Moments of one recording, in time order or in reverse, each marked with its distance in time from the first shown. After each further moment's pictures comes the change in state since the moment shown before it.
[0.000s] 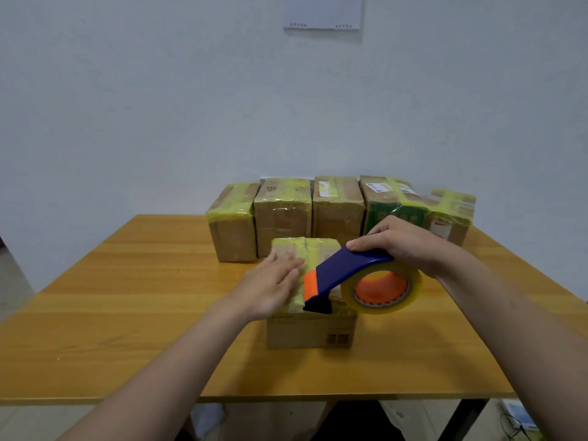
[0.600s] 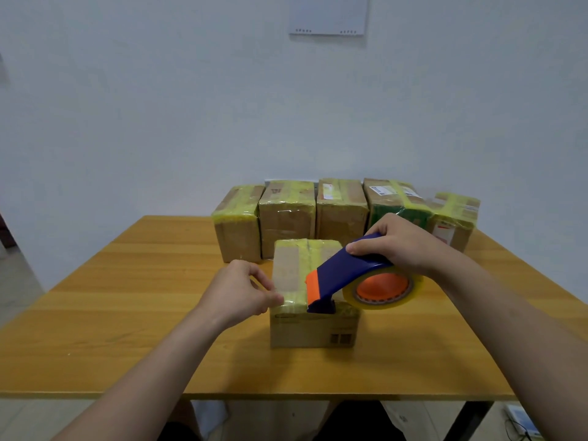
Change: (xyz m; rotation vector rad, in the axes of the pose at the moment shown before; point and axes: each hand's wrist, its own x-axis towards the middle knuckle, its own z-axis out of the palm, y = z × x) left_hand -0.043 0.003 -0.028 -0.214 0.201 -0.349; right_hand -0.002 -0.006 0.002 -0.094 0.062 -0.089
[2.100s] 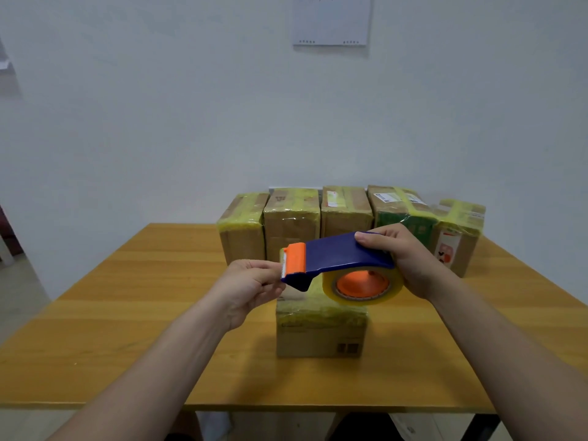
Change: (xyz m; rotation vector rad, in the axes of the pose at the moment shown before) left_hand 0.012 0.013 -0.012 -0.903 -0.185 -0.203; right_hand 0.000 0.005 0.022 0.651 0.044 -0.115
